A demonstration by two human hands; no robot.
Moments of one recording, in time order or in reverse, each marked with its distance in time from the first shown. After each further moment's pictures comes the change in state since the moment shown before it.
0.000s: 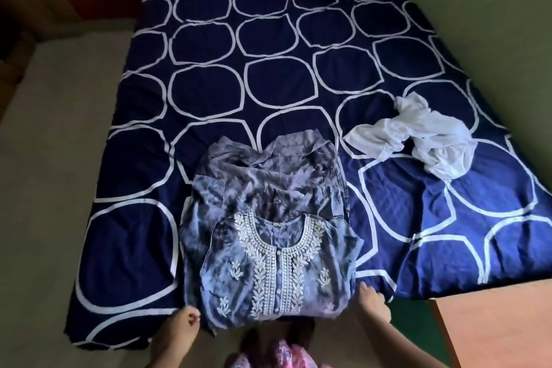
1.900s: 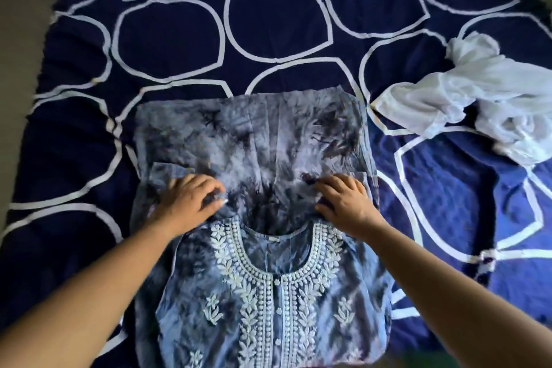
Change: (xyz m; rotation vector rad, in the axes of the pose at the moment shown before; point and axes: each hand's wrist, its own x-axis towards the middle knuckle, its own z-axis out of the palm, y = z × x) left_hand 0.239 0.170 -0.088 0.412 0.341 0.824; right_hand 0.203 -0.139 -0.077 -0.187 0.407 -0.880
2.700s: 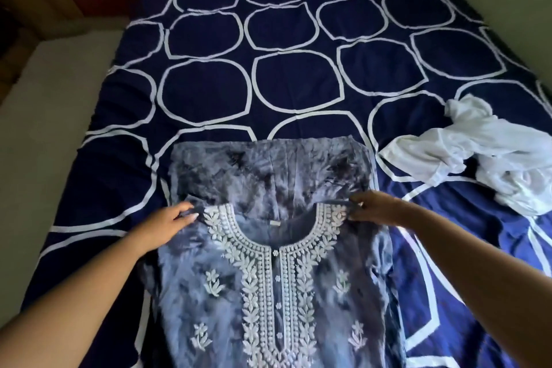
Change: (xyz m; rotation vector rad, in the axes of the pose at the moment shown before) left_hand -0.034 -0.057 -0.065 -0.641 -0.165 -0.473; right_hand 0.035 0.011 -0.109 0.223 -0.374 0.080
